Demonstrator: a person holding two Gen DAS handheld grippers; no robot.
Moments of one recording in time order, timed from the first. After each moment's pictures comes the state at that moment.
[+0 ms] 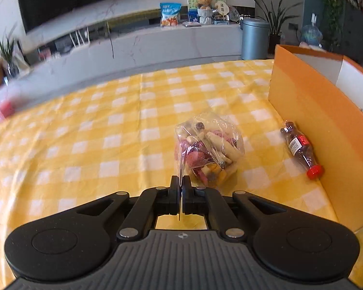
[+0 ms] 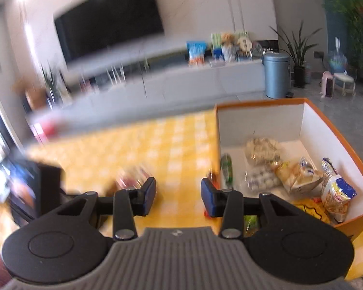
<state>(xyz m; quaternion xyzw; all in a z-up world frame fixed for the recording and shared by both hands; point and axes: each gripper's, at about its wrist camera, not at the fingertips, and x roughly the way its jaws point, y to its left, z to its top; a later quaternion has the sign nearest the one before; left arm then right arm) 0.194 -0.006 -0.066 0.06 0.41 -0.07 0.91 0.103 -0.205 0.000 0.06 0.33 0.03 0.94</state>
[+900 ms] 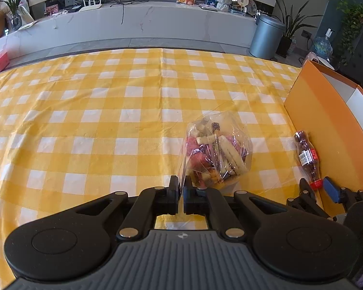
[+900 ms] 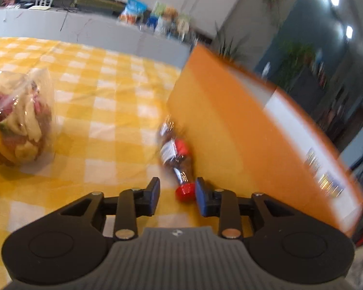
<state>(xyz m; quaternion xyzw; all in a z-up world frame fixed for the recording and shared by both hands) 0.216 0.043 -0.063 -0.03 0.46 -0.07 0.88 0.185 -0.120 -0.127 -0.14 0.38 -0.22 0.89</state>
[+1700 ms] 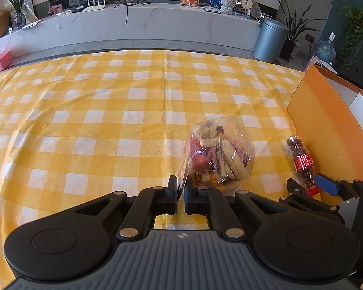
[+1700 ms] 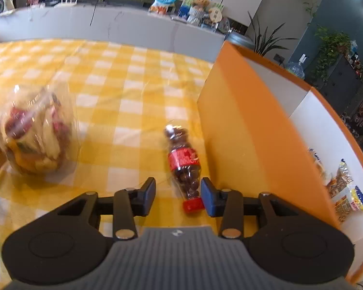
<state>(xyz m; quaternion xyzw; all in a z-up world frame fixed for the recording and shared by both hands) 0.216 0.042 -0.062 -0.03 0.46 -0.06 0.89 0.210 -0.134 -0.114 -0.12 0.42 -0.13 0.89</state>
